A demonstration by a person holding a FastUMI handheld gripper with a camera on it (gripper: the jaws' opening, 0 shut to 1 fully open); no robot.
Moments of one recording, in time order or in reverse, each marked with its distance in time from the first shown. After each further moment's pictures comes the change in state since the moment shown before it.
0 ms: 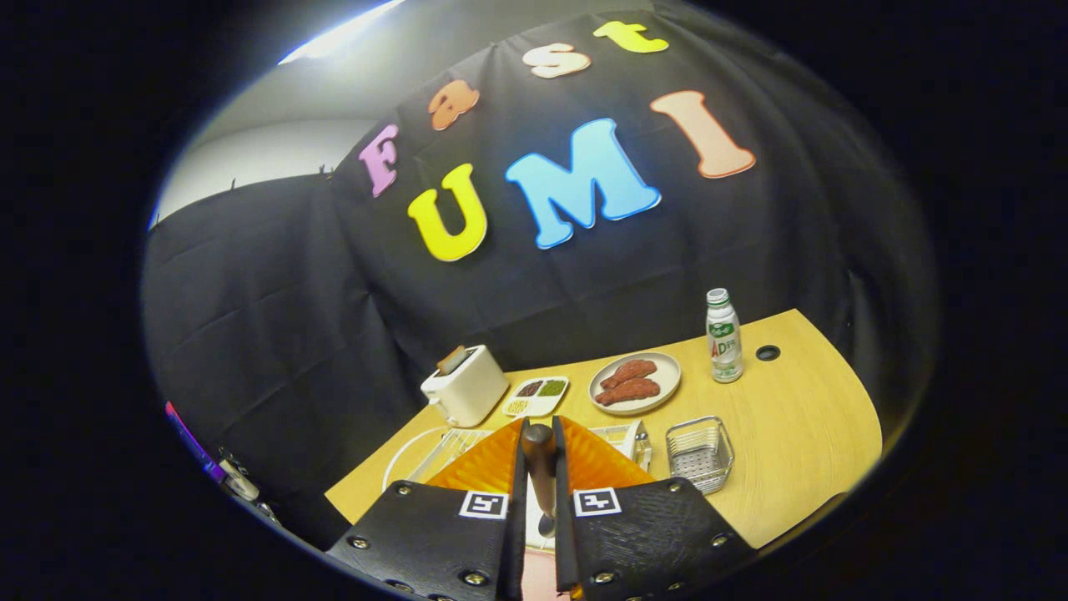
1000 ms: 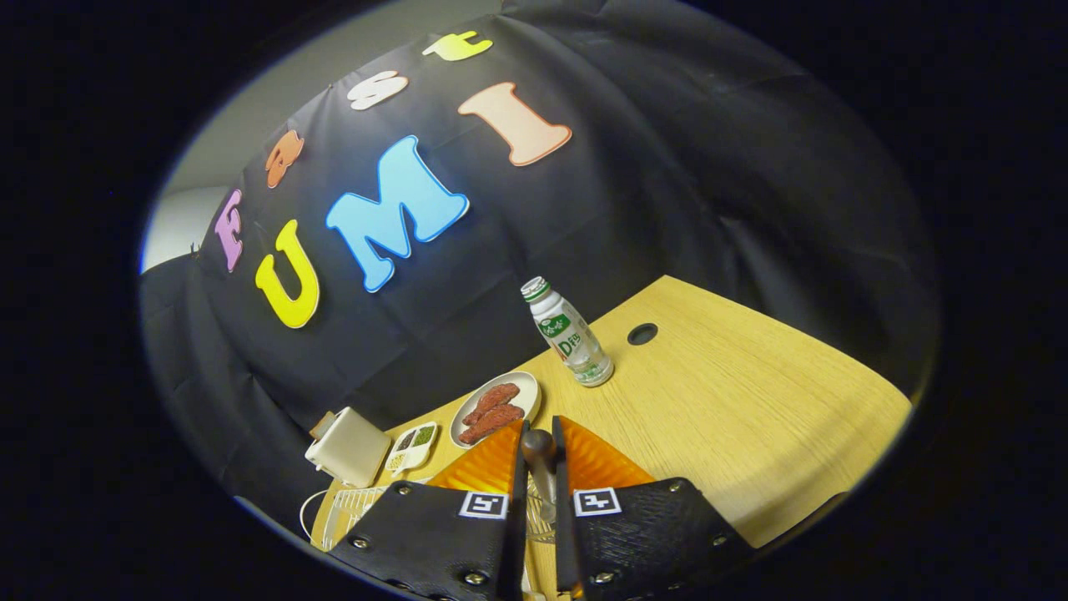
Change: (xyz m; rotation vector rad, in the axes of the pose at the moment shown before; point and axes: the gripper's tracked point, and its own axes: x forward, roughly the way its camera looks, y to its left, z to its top) arm 0.044 -0.211 -0.008 0.316 -0.165 -0.396
